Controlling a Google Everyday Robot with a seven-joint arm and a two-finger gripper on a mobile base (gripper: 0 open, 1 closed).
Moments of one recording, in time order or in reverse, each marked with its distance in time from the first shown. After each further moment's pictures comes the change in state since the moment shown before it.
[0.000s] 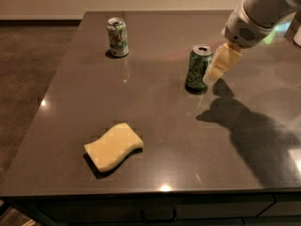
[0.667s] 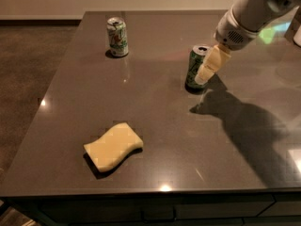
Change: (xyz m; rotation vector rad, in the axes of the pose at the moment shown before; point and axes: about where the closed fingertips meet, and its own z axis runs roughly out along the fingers) arm -0.010 -0.009 0.030 -0.028 -0.017 0.017
